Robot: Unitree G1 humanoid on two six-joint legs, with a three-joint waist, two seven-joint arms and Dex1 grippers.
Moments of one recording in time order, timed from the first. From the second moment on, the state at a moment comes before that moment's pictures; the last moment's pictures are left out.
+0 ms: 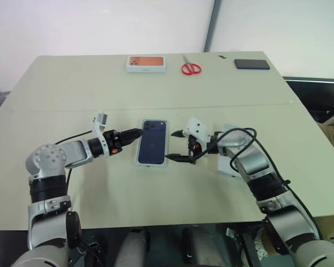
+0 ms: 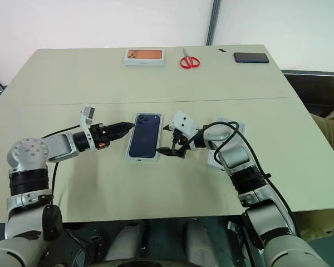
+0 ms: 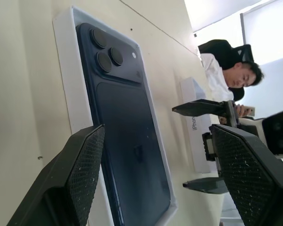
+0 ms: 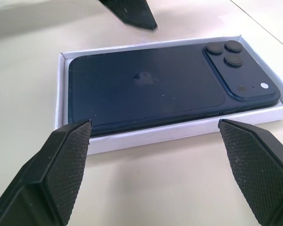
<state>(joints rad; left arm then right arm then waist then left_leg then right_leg) -0.59 0.44 0.40 0.18 -0.97 1.35 -0.46 -0.65 -0.41 0.27 0.19 0.12 0.35 1.02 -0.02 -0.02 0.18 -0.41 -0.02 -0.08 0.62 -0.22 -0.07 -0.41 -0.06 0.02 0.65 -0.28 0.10</state>
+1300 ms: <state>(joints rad) -0.49 0.40 0.06 0.14 -0.59 0.92 -0.61 -0.66 -0.42 0.30 0.35 -0.03 0.19 0.95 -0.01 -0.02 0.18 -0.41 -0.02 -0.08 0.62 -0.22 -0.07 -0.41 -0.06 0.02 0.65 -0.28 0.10</state>
